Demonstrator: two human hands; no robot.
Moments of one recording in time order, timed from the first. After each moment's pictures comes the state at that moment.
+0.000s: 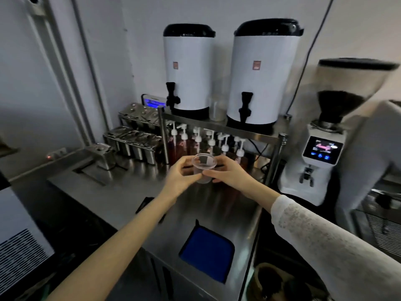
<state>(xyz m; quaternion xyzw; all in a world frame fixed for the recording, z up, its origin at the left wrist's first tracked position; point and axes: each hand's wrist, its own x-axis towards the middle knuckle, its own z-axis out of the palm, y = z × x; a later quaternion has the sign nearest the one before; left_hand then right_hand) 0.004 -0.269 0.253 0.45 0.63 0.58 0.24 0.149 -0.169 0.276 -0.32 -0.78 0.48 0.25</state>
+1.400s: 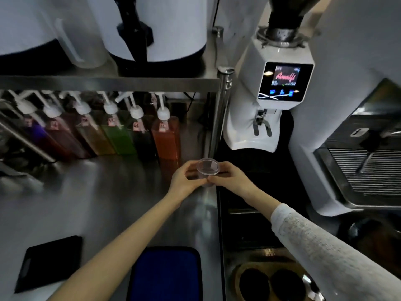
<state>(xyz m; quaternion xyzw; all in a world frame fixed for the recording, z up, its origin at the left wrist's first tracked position) 0.082 0.014 0.063 0.52 0.59 0.39 0.48 0.251 0.030 0.071 -0.59 -0.53 0.54 0.29</state>
